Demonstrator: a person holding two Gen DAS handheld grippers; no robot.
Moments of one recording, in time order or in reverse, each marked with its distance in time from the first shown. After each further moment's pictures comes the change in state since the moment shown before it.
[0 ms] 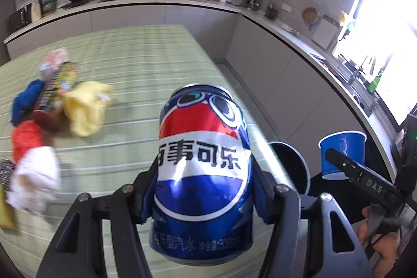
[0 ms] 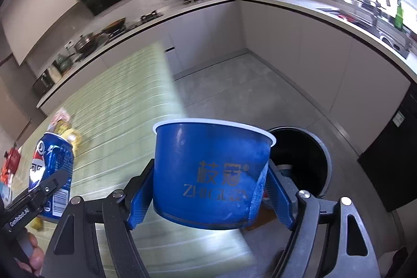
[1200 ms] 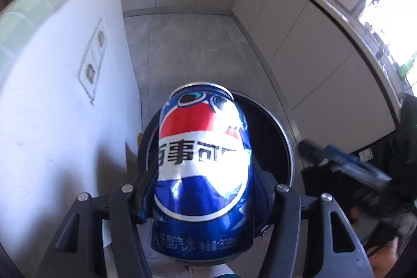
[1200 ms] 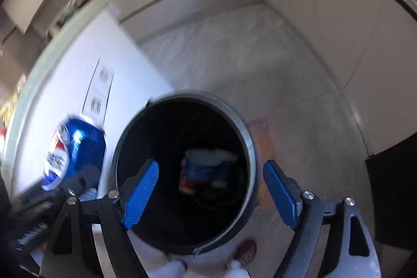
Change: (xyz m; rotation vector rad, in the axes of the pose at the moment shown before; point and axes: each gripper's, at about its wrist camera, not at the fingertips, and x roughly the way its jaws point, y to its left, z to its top) left arm 0.229 -0.215 -0.059 -0.081 0.248 0.109; right arm 0.189 -0.273 0.019 -0.094 0.284 0.152
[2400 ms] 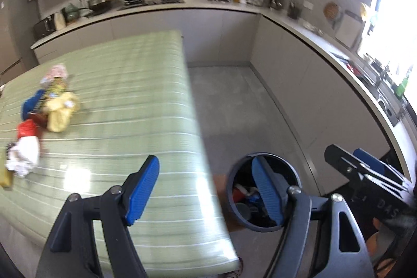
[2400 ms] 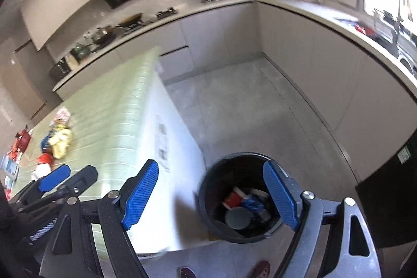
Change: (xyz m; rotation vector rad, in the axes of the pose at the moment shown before) left arm -0.232 0.105 0.015 0.004 -0.289 0.109; right arm -0.182 0.195 0.017 -0.064 -0.260 -0.035
